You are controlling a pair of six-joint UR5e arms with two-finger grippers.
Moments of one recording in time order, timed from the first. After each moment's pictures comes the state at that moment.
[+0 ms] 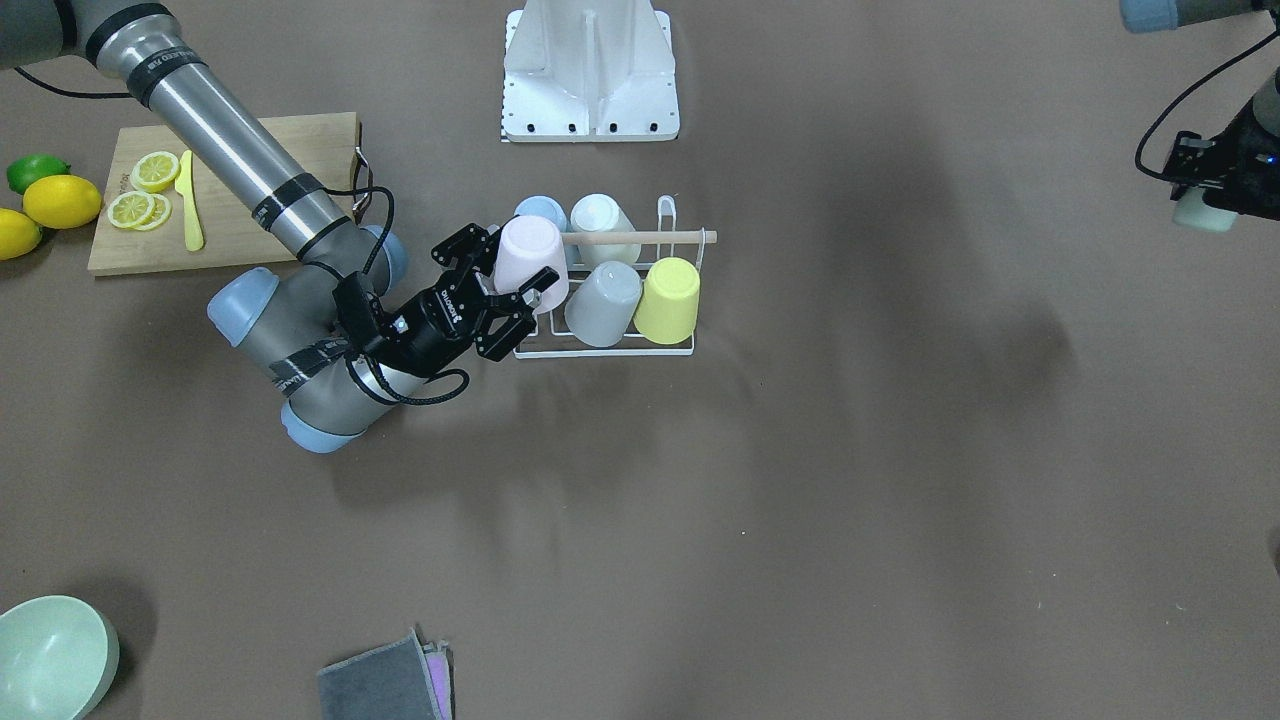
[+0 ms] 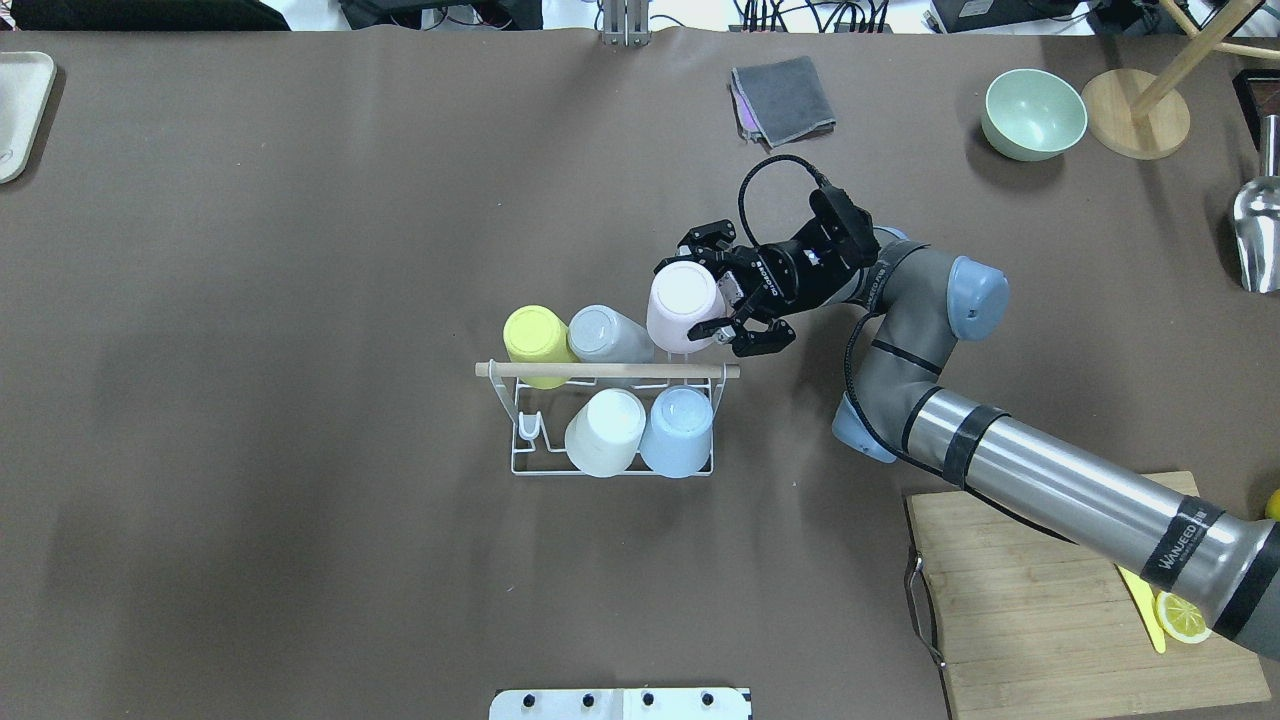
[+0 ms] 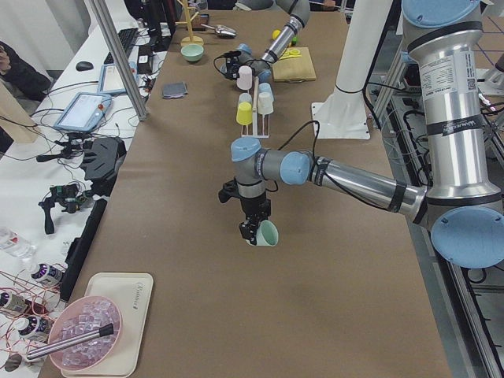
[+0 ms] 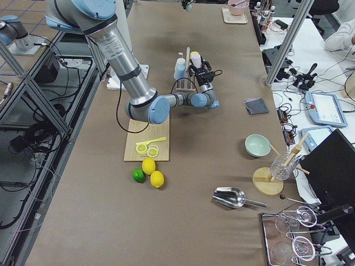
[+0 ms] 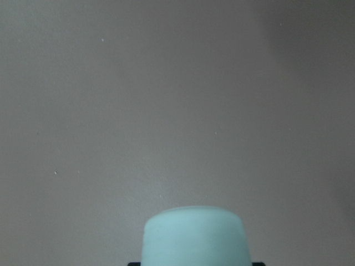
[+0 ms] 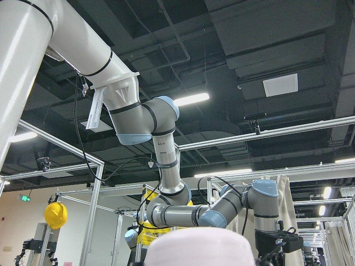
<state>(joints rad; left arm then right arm) -1.15 -1.36 -2.02 -1.45 -2.02 0.09 0.66 -0.89 0.97 -1.61 4.25 -2.26</state>
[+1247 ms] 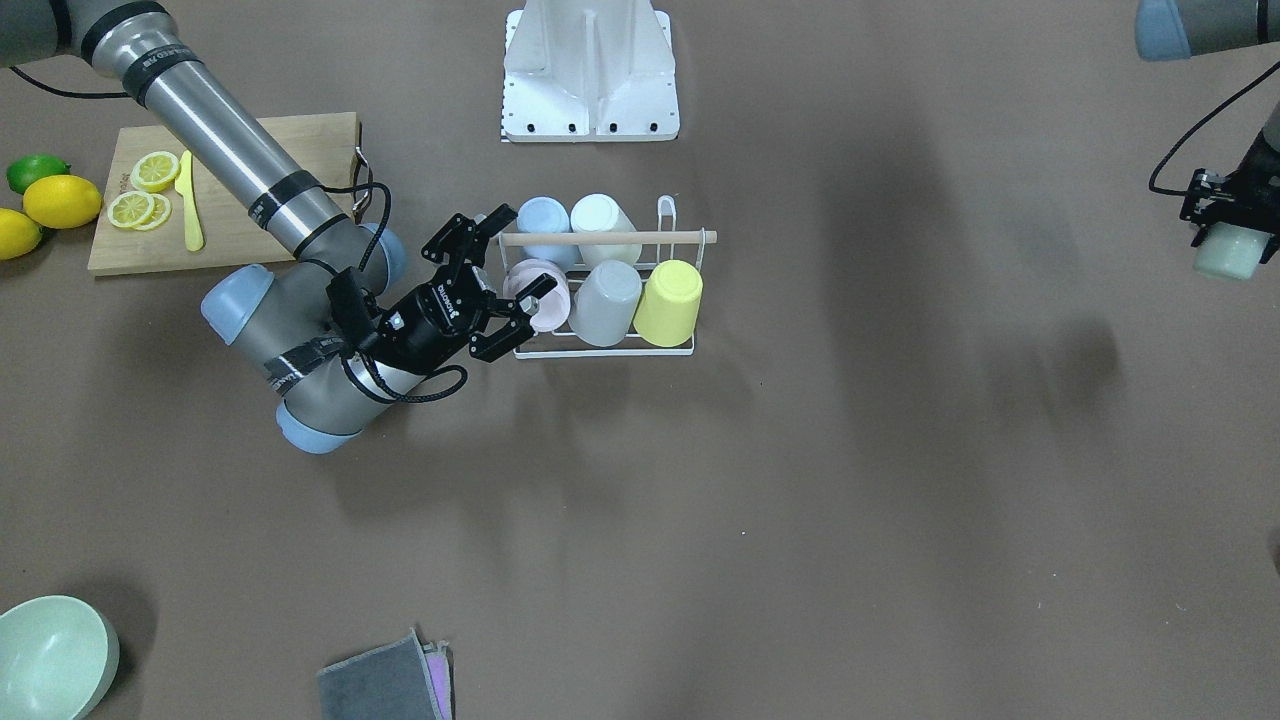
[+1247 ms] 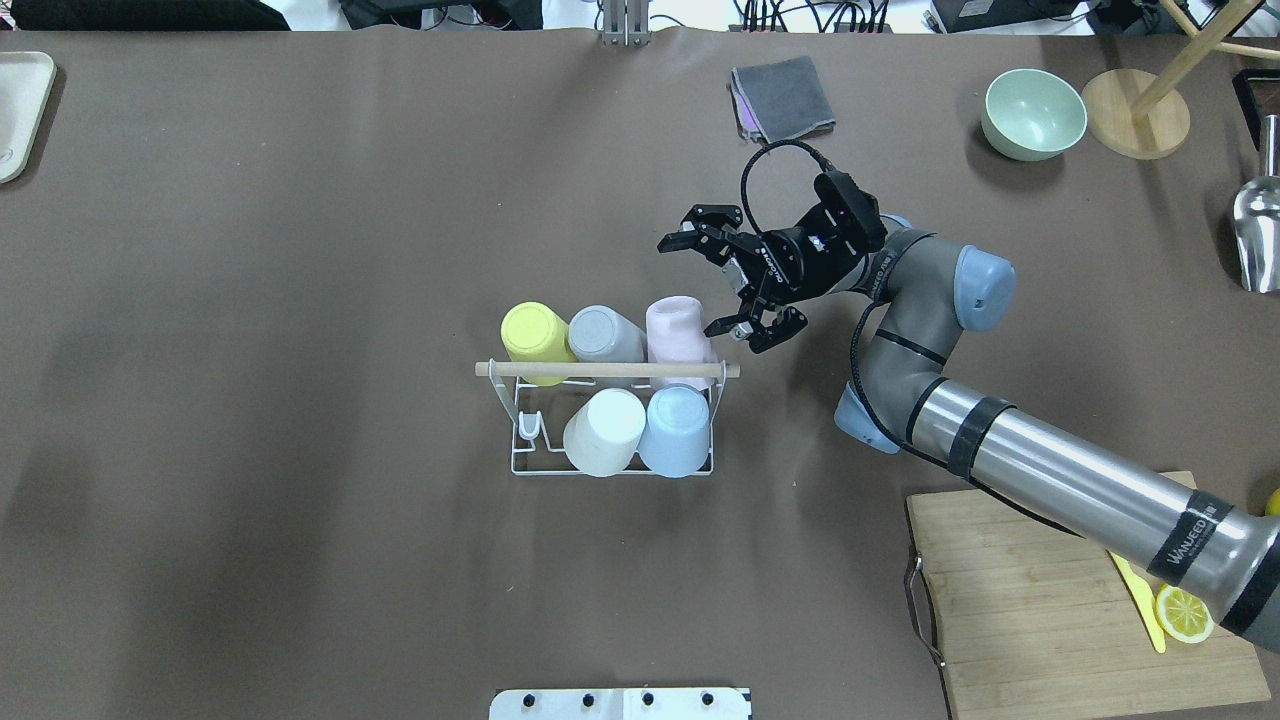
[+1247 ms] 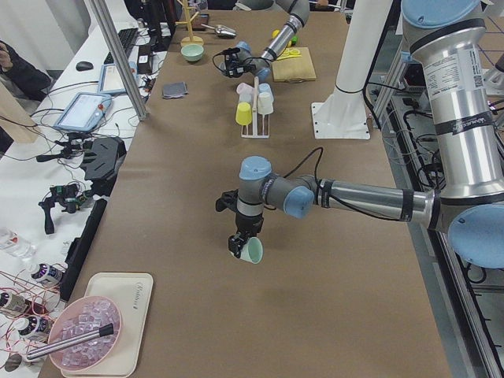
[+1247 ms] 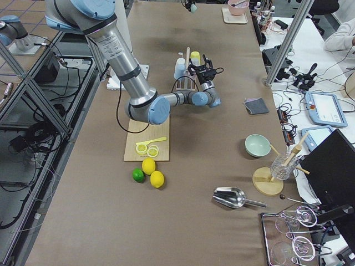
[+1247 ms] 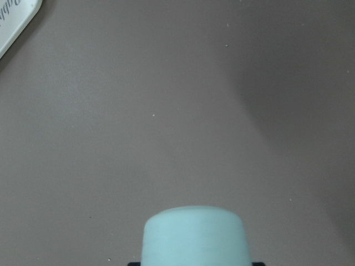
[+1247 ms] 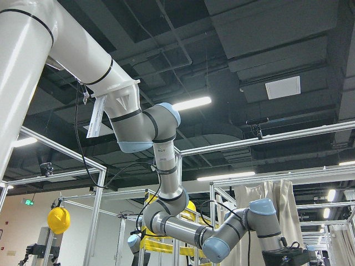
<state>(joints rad) -1.15 -1.29 -1.90 -1.90 -1.96 0.06 0.68 -0.90 1.02 -1.61 4.25 -2.20</state>
